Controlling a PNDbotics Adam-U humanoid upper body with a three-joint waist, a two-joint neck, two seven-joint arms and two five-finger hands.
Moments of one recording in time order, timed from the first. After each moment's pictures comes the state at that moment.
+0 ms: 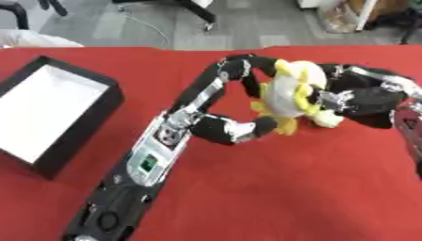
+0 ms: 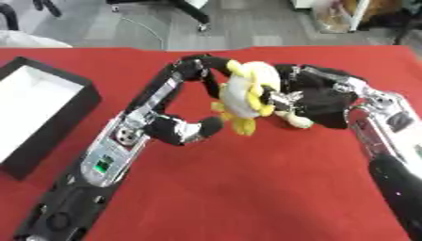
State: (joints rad) left arm -0.64 0.00 -0.40 -1.47 -0.32 -0.44 -0.13; right arm -0.44 -0.52 0.23 -1.82 -0.58 0.50 0.43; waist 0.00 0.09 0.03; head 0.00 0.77
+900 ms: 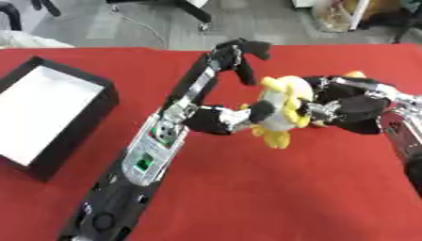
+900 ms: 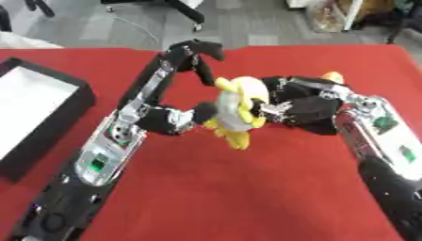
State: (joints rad) left arm -0.64 0.00 -0.40 -1.49 -0.33 -0.40 -0.15; right arm -0.44 -0.52 0.26 -1.82 -0.56 0.50 0.51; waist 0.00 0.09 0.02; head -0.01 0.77
